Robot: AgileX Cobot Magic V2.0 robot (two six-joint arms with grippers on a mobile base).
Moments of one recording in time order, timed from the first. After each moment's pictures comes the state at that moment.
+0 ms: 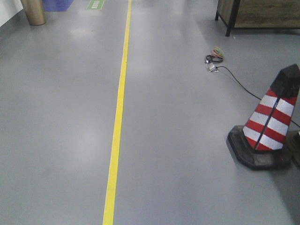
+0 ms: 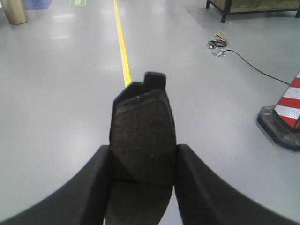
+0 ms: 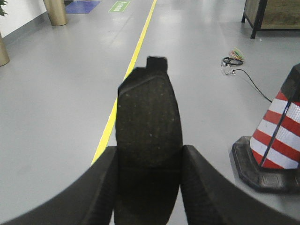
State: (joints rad) left arm -0.07 0.29 -0.42 -0.07 0.56 0.07; right arm 0.17 0.41 -0.48 -0.07 0.48 0.10
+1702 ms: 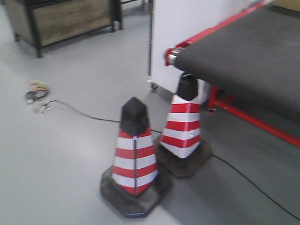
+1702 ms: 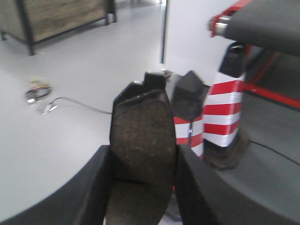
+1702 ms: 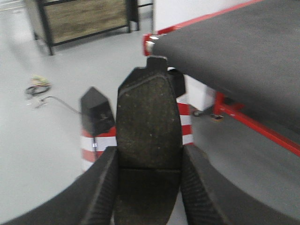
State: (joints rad) left arm -0.07 0.29 -0.42 -0.07 0.56 0.07; right arm 0.17 0.41 -0.48 -0.07 0.48 0.10
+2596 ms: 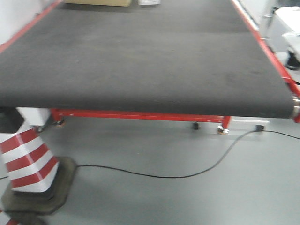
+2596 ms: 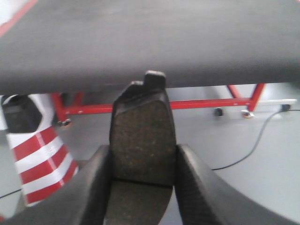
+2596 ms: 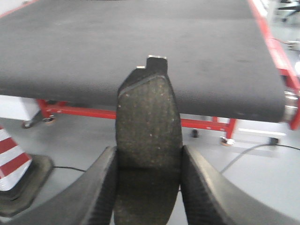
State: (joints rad) left arm -0.07 0.29 -0.42 -0.07 0.56 0.07; right arm 0.17 0.41 -0.48 -0.07 0.48 0.10
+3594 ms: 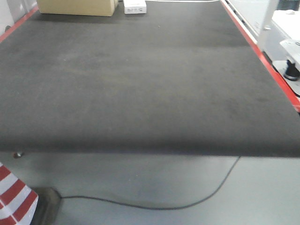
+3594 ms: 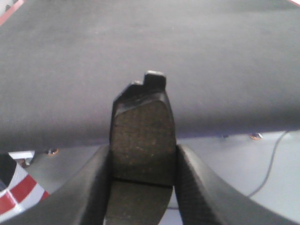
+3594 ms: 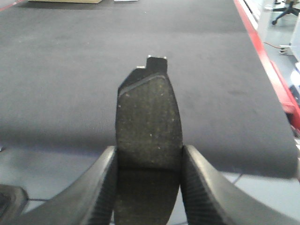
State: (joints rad) left arm -0.07 0.29 -0.42 -0.07 0.56 0.07; right arm 0.17 0.41 -0.48 -0.07 0.48 0.10
